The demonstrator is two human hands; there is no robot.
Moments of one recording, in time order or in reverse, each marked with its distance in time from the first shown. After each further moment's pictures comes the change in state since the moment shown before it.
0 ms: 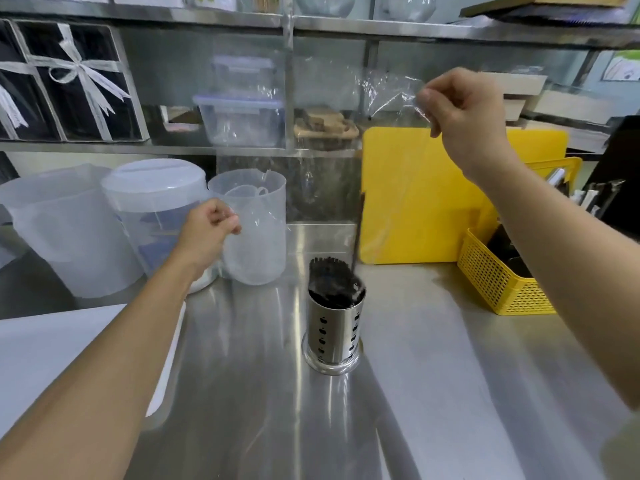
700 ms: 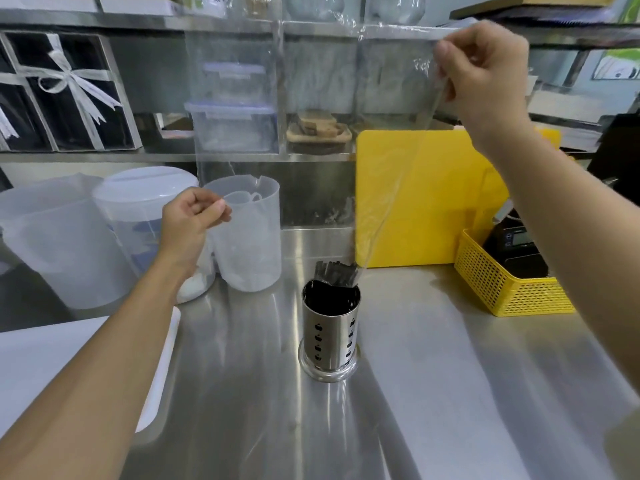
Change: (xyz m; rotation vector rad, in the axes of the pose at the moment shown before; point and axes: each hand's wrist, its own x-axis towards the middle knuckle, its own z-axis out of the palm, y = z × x) left_hand 0.000 0.022 -0.002 -0.209 0.017 0.067; right_hand 0.022 -0.013 -0.022 0.070 0.128 -0.100
